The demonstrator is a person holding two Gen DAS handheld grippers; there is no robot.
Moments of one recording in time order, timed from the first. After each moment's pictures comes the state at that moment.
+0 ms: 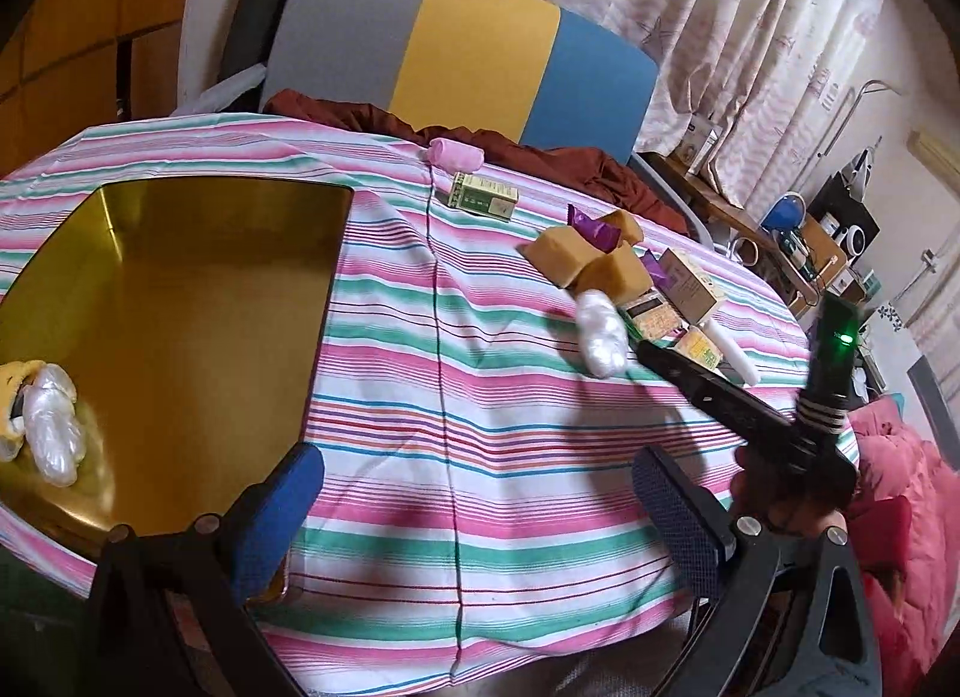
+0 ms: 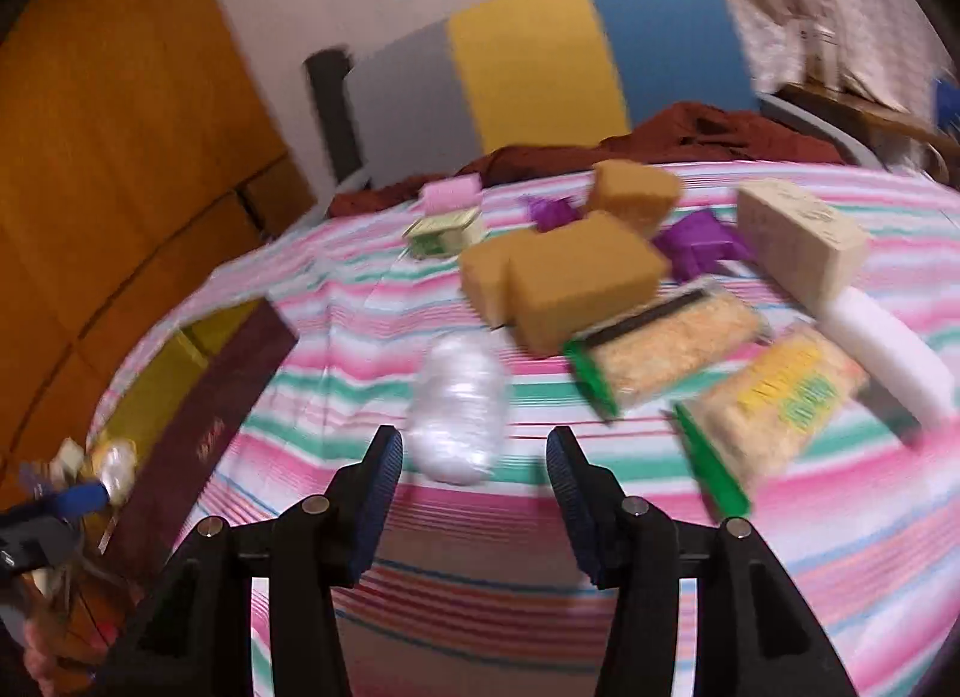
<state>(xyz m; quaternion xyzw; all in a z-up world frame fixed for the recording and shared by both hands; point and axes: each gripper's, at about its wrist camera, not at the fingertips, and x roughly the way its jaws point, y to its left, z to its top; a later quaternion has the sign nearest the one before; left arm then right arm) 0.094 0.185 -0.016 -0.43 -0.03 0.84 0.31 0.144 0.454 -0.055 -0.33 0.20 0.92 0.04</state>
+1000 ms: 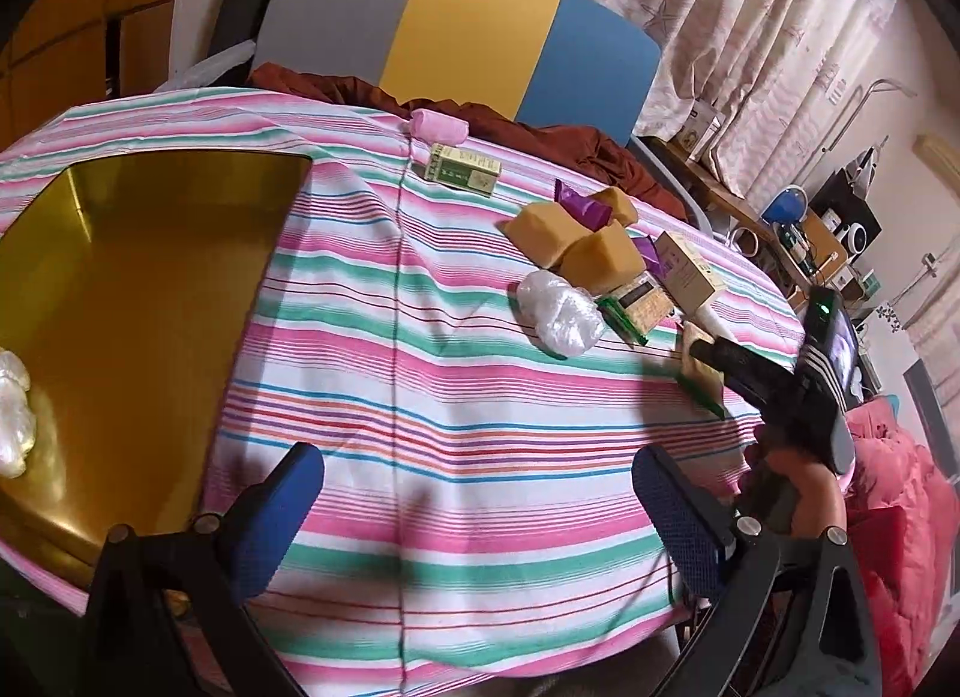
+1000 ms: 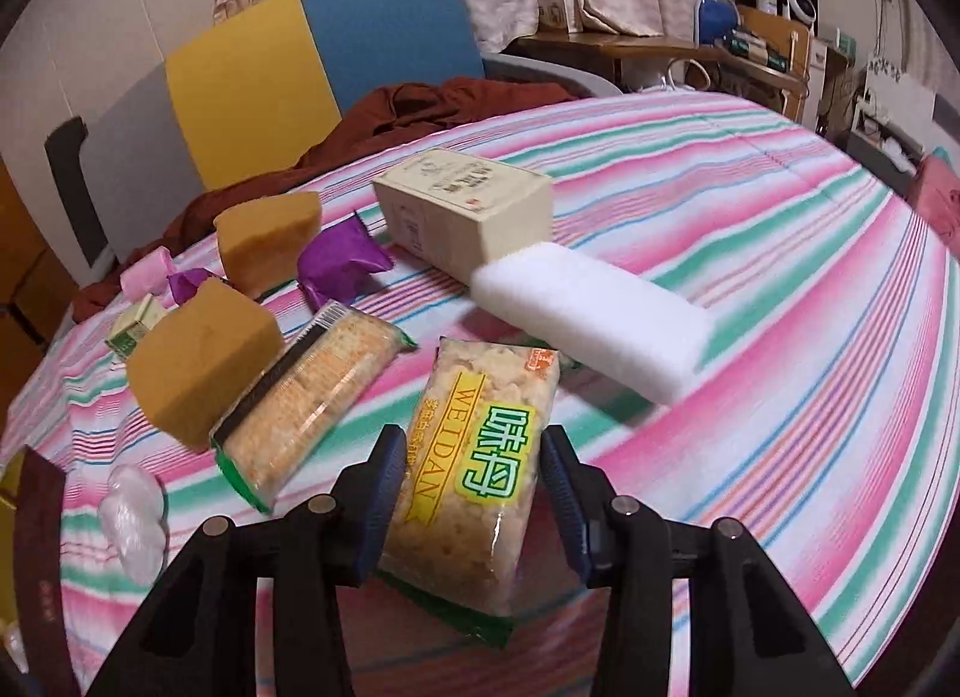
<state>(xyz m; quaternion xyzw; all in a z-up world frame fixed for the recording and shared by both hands) 0.089 0.220 -0.028 -0.46 -0.04 0.83 0.31 0.156 0.545 -0.071 -0.37 0.25 0.84 0.31</state>
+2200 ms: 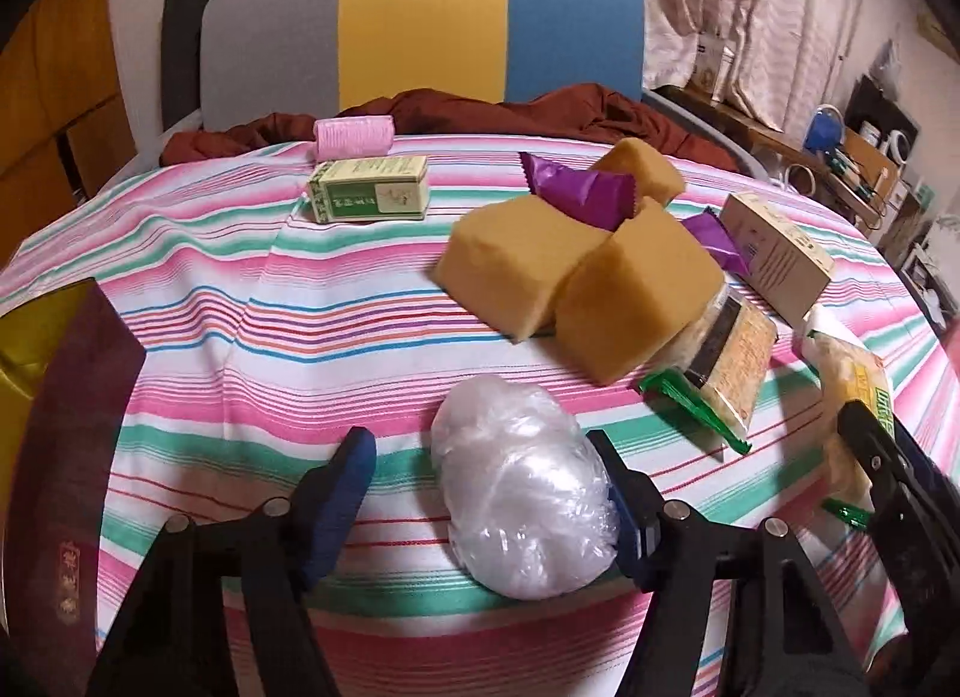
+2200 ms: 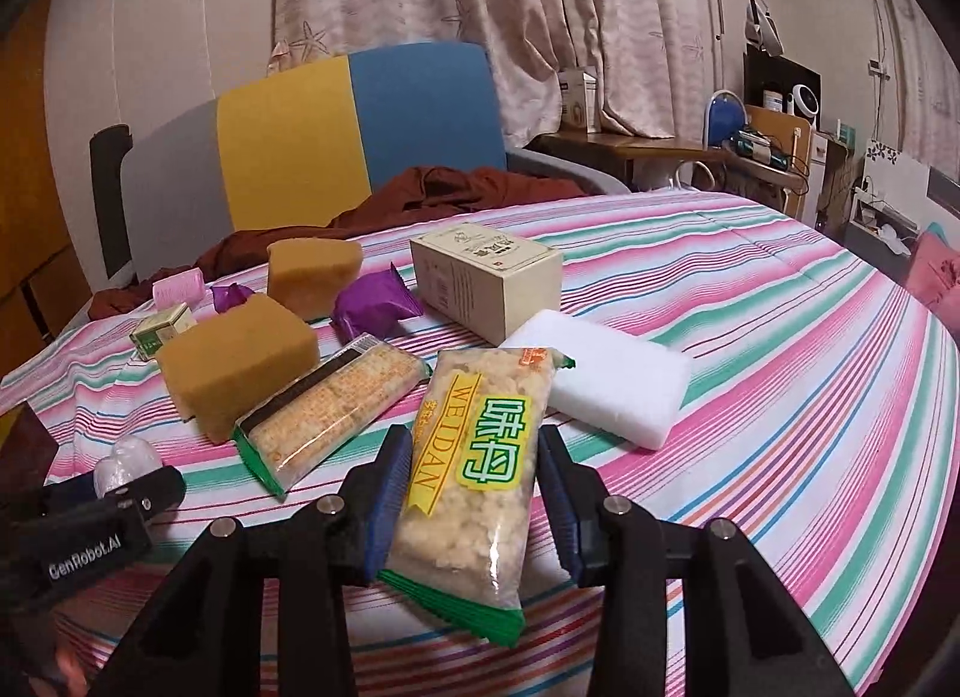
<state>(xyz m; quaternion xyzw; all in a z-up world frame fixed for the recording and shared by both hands) 0.015 0.374 -0.085 -0.41 0.09 0.86 0.28 0.165 0.511 -0.068 -0.28 0.16 0.89 0.33</state>
